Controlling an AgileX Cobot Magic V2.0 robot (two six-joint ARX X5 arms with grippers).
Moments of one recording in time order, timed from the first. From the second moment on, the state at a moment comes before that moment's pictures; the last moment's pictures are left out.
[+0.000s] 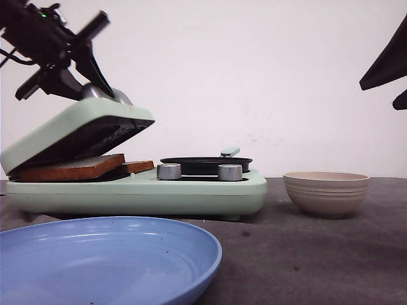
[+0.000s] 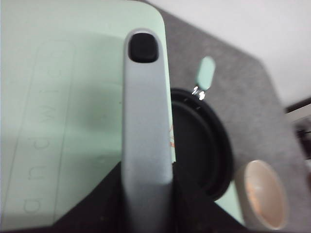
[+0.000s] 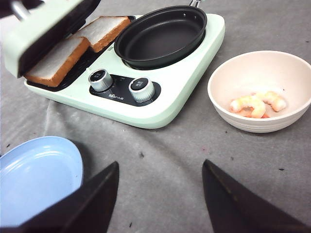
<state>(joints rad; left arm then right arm) -0.20 1.49 1.12 -0.18 0.33 -0.44 0.46 0.46 0.36 -0.28 -0.16 0.32</state>
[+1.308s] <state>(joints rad) -0.30 1.59 1.12 -0.23 0.17 -0.28 0.46 0.46 0.36 -0.29 -0.16 0.32</state>
